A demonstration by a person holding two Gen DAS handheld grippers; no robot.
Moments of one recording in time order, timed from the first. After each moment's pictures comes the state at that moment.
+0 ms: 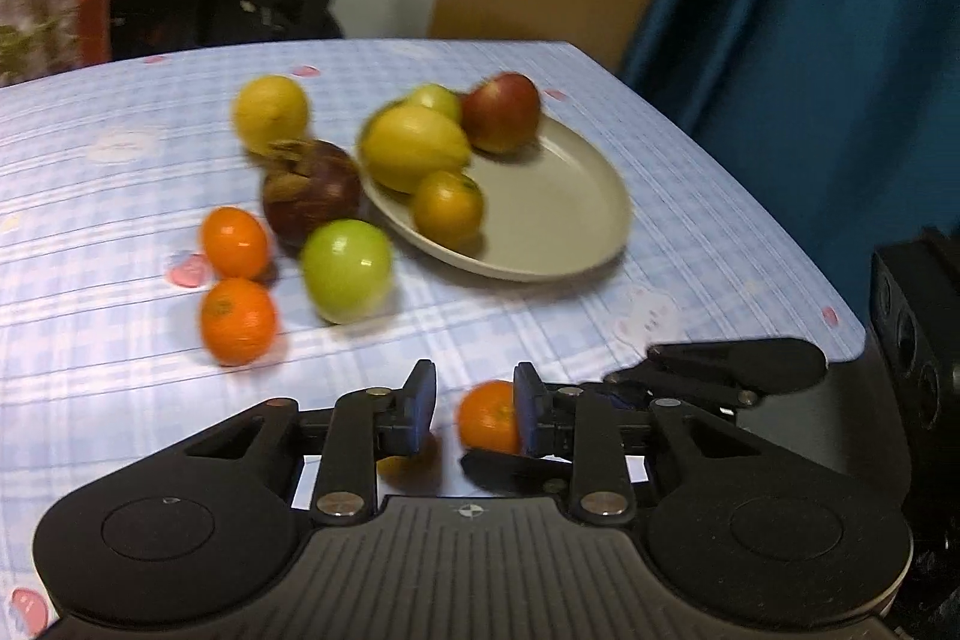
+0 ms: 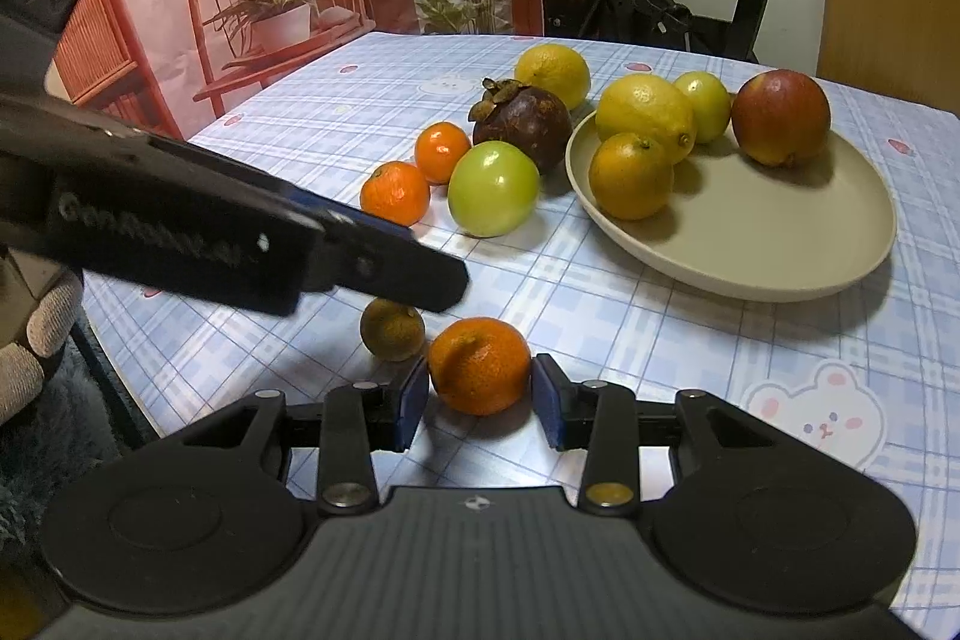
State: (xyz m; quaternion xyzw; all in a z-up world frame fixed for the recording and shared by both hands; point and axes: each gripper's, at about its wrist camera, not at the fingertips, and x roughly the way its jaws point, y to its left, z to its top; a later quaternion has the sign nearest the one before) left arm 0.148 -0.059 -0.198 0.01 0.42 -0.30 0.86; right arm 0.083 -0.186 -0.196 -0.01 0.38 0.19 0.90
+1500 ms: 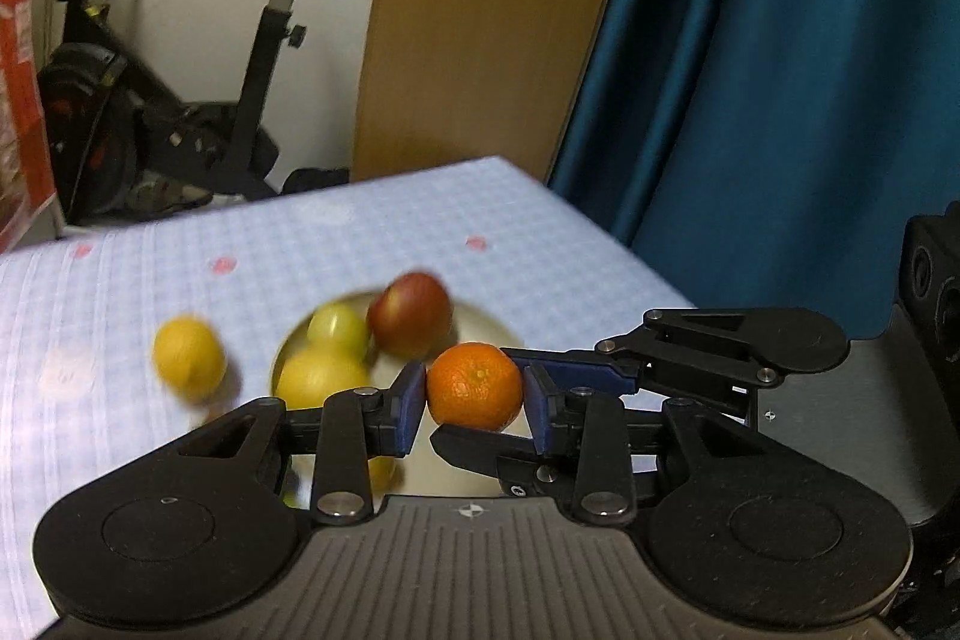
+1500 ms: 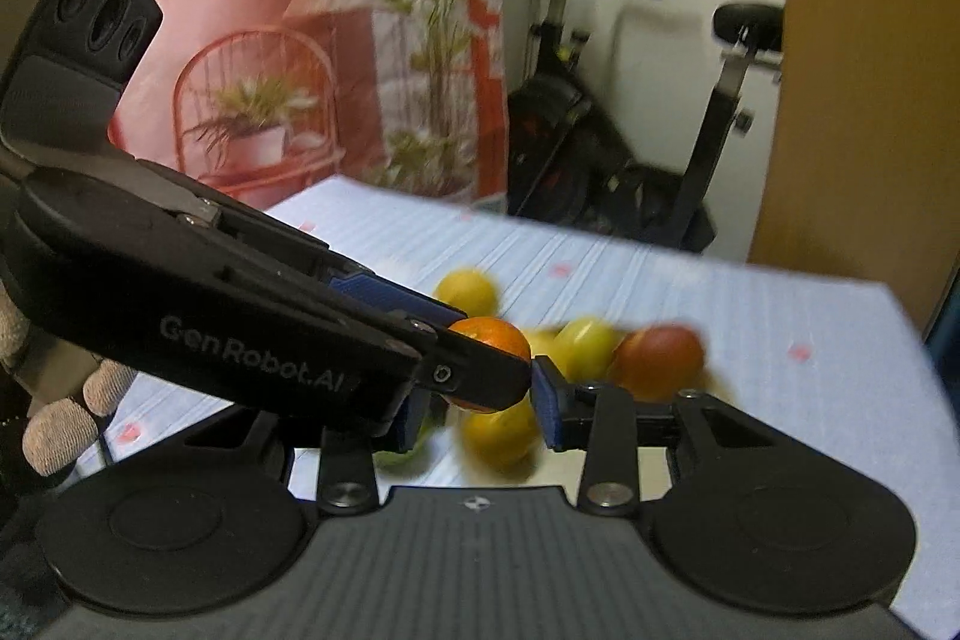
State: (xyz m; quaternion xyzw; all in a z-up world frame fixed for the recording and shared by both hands) left arm 0.198 -0.124 -0.111 0.03 0.34 -0.34 0.88; right arm 0.116 -0.235 -0.088 -0.04 0.26 0.17 0.95
